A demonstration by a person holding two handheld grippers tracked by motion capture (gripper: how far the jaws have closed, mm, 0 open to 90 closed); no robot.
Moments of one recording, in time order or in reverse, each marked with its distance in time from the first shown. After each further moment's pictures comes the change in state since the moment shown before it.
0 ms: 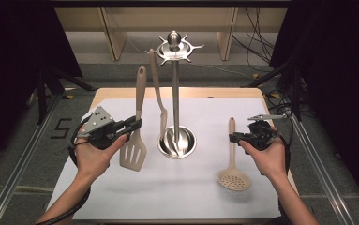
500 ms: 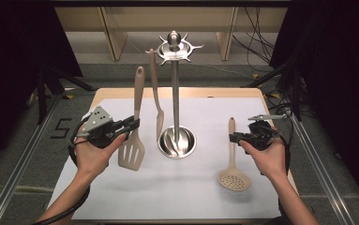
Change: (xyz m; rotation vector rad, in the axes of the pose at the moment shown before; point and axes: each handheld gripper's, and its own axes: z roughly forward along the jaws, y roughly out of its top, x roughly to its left) left arm 0.008 -0.005 0.002 0.016 0.017 -0.009; right arm 0.000 0.000 0.000 -0.001 0.003 -0.001
